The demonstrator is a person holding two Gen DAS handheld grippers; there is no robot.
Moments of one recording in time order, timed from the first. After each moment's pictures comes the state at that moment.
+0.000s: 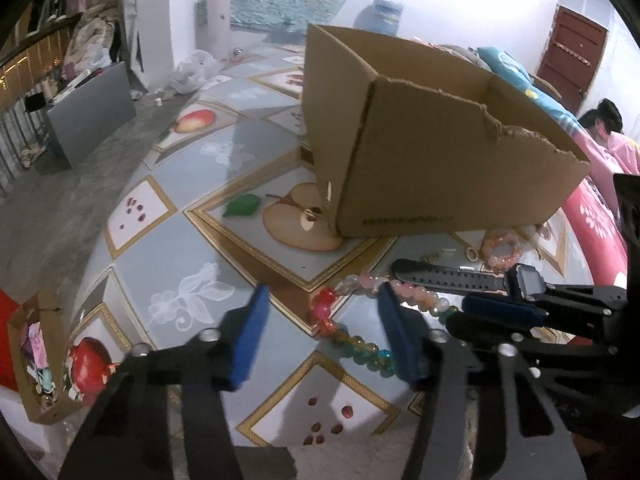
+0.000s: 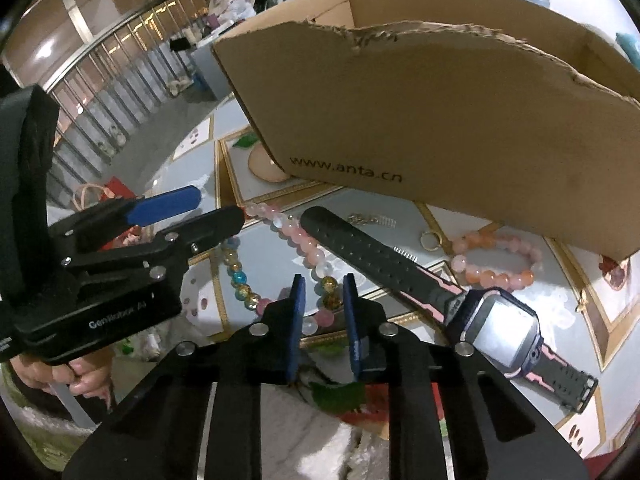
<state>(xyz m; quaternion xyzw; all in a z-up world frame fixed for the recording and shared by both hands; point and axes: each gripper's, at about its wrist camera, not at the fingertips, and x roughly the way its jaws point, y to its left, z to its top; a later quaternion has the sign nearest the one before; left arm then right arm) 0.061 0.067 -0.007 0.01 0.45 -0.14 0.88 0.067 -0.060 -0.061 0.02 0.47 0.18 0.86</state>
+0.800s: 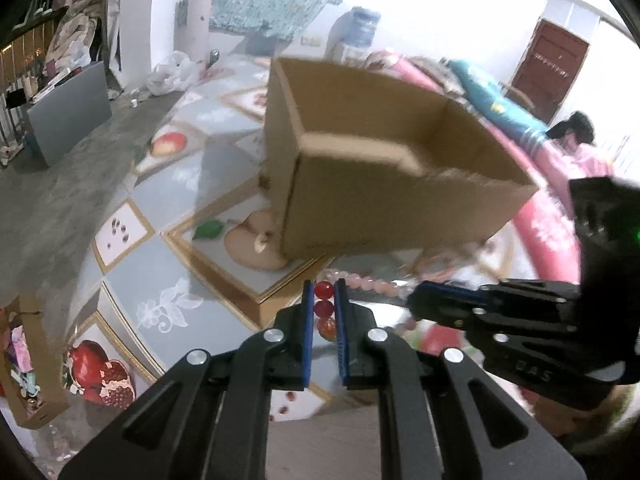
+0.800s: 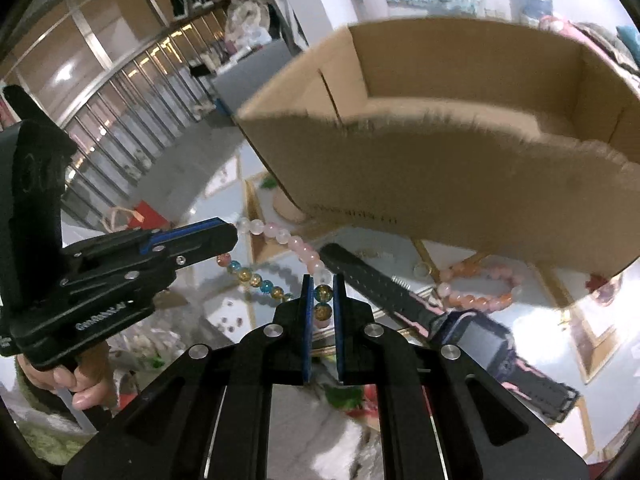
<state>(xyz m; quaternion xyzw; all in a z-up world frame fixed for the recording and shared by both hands) 0.045 0.057 0.051 -0.03 0.44 -0.20 0.88 0.055 -0.095 -0.014 0.07 0.43 0.22 0.87</state>
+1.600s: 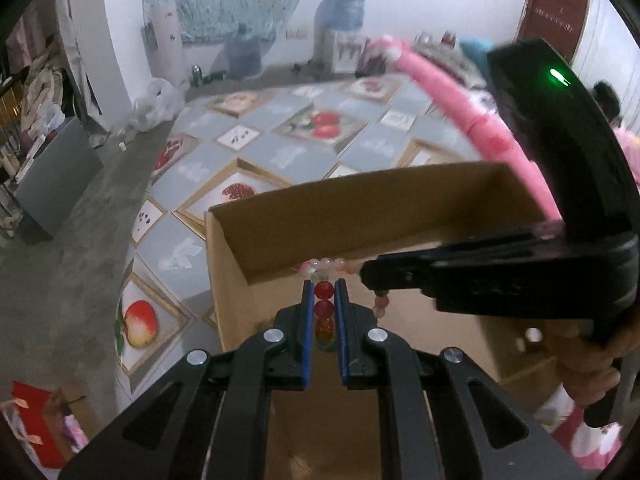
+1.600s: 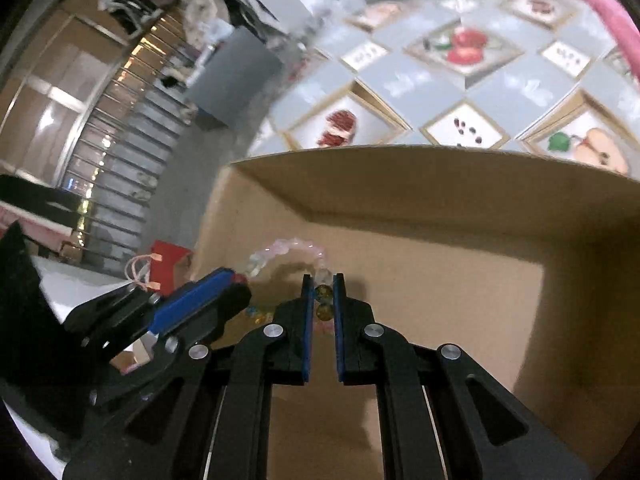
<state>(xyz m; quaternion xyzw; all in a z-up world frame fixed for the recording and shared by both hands) 0.245 -0.040 0.090 0.08 0.47 -0.18 0.86 0.299 -0.144 0.017 0.15 0.56 0.22 0.78</state>
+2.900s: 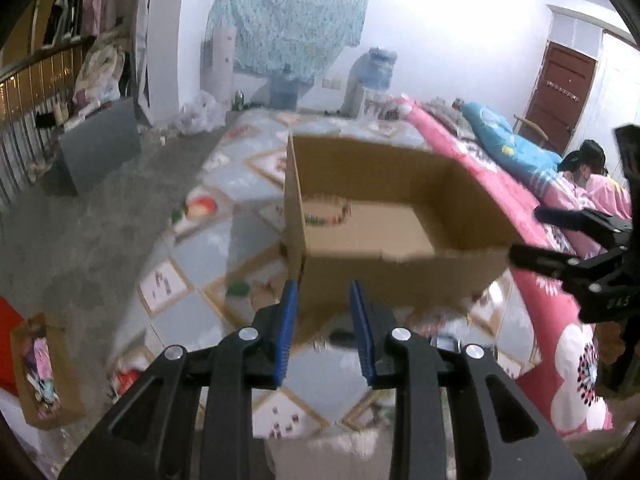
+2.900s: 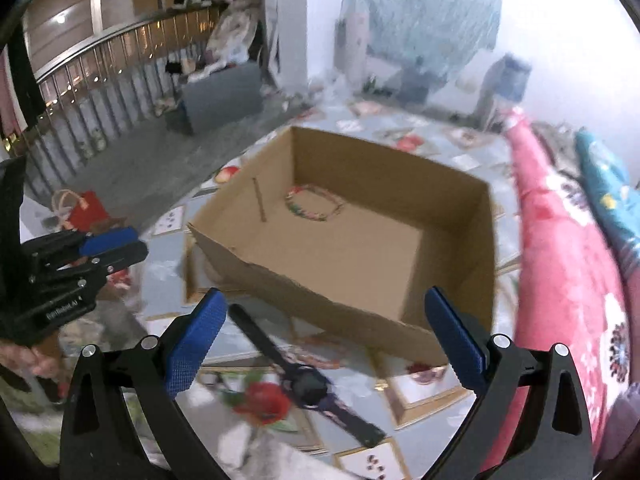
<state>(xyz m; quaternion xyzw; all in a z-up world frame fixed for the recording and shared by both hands) 0.030 0.051 0.096 -0.03 0.39 -0.14 0.91 0.060 -0.147 0.085 -0.08 0.37 0.12 0.92</state>
